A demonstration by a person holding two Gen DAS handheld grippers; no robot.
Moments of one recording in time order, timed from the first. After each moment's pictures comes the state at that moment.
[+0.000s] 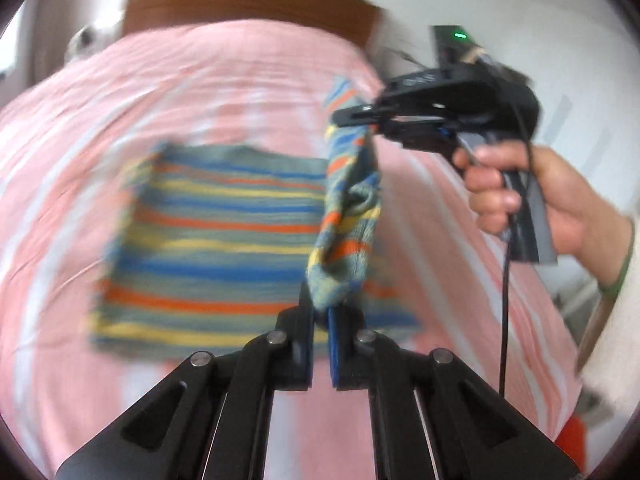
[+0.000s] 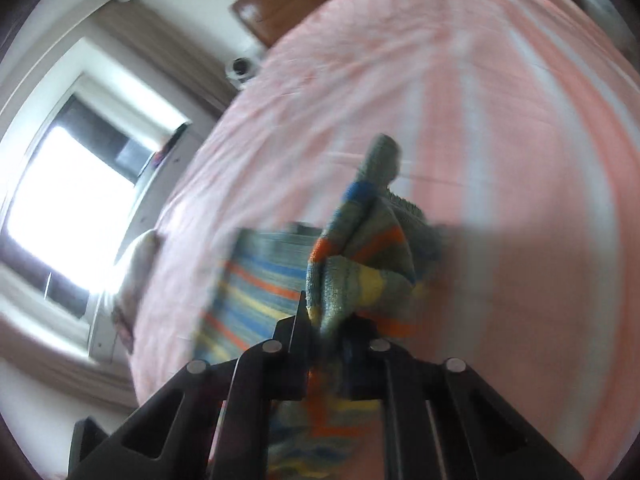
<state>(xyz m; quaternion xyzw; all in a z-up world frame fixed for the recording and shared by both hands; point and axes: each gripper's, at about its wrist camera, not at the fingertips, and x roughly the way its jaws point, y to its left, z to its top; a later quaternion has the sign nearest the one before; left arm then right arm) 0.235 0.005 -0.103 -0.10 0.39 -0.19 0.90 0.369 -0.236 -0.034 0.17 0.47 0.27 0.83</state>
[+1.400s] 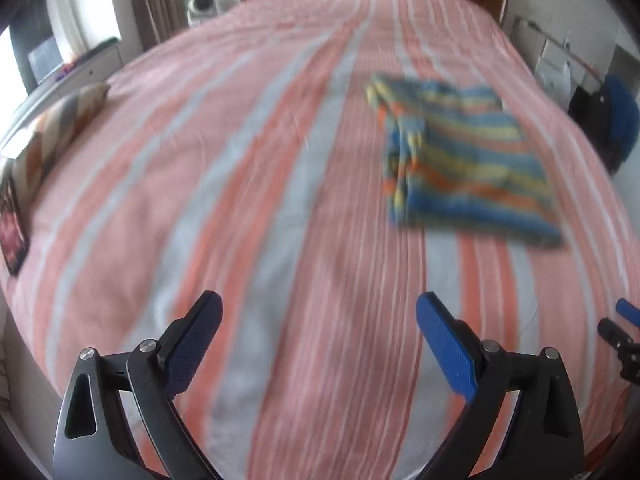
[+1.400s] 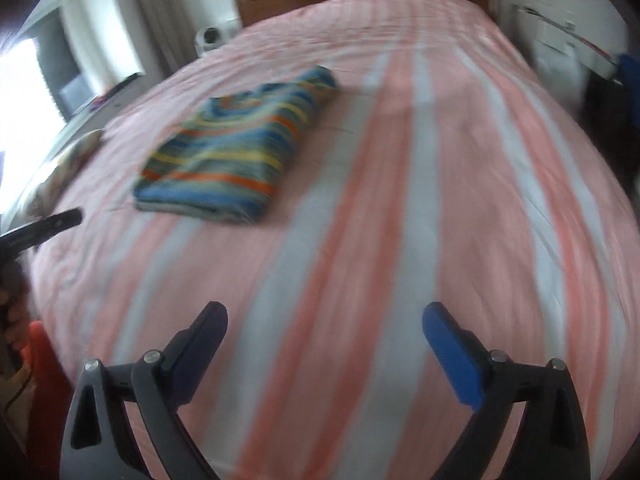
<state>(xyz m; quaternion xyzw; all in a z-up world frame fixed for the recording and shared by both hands) 0.175 0.109 -0.130 -0.01 0.48 0.03 0.88 0.099 -0.227 -0.105 0.01 0.46 0.07 0.89</state>
